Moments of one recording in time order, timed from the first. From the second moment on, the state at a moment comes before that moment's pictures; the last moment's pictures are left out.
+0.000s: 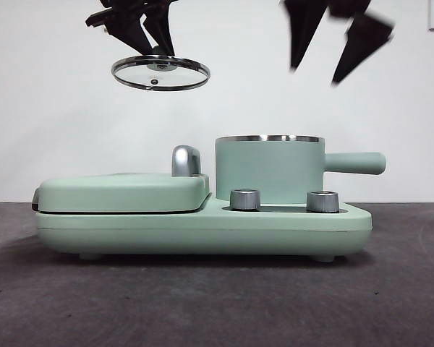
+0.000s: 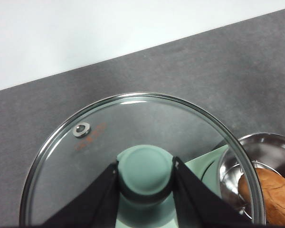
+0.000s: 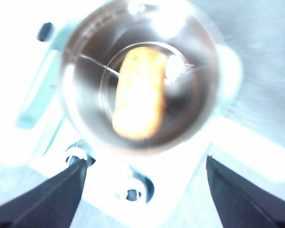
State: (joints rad) left arm -0.37 1.93 2.13 -0.79 0.08 0.01; right arm 0.33 1.79 1.99 -1.27 -0.22 -0.01
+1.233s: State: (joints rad) left arm -0.66 2.05 2.13 -0.70 0.08 0.06; right arm 0.33 0.39 1.02 -1.09 -0.29 0.17
